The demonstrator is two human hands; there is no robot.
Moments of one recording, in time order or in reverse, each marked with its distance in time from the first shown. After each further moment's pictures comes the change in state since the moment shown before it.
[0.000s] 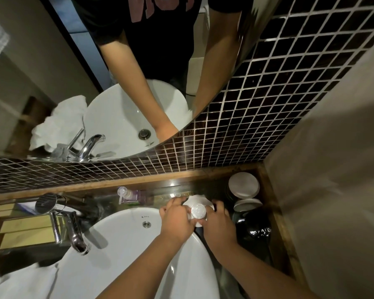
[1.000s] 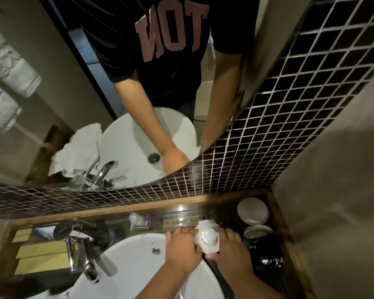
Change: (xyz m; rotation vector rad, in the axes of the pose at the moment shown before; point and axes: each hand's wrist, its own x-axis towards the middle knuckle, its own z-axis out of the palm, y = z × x) left_hand -0.003 -0.008 -0.014 0.213 -0.097 0.044; right_hand 0.002 0.008 -0.008 -0.049 -0.035 -0.075
